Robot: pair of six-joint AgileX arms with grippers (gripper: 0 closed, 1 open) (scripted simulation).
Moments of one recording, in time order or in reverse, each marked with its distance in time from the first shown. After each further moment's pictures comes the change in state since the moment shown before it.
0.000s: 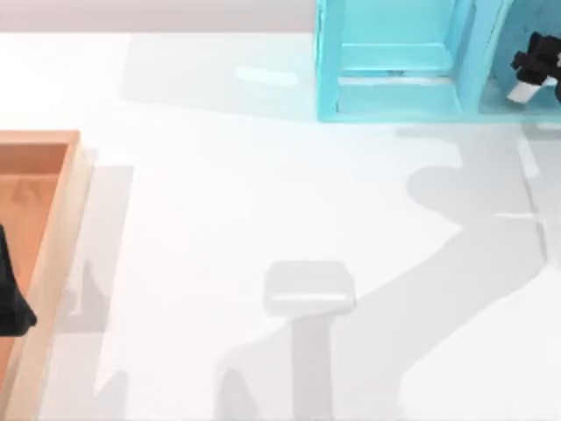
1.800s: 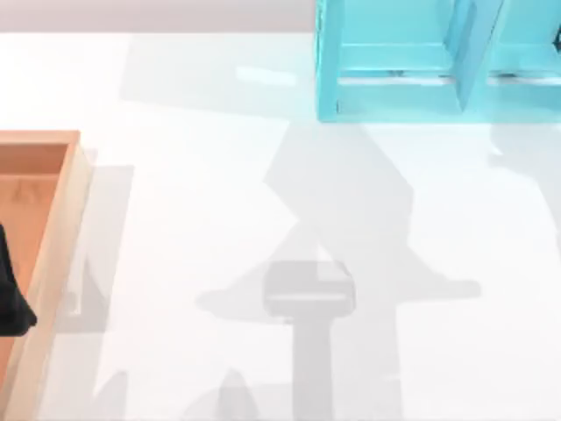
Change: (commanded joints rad) left arm 0.000 0.000 0.000 0.000 0.000 0.000; right arm -0.025 -1.165 -0.530 -0.649 -0.049 0.004
